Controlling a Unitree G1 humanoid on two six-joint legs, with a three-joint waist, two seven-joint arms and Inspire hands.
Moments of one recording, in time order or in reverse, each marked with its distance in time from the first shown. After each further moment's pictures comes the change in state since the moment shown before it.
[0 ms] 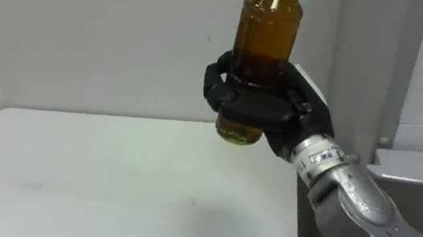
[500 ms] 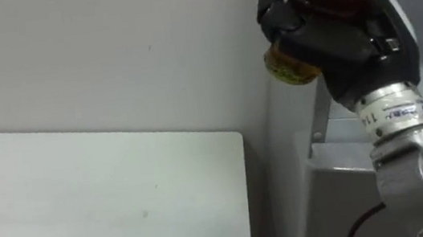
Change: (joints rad) left arm 0.019 -0.016 0.083 0.006 0.029 -0.004 -0.003; right arm 0.058 -0.044 -0.261 -0.193 -0.038 0.012 0.002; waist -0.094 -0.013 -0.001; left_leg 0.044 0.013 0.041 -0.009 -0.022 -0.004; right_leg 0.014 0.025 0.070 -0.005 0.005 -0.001
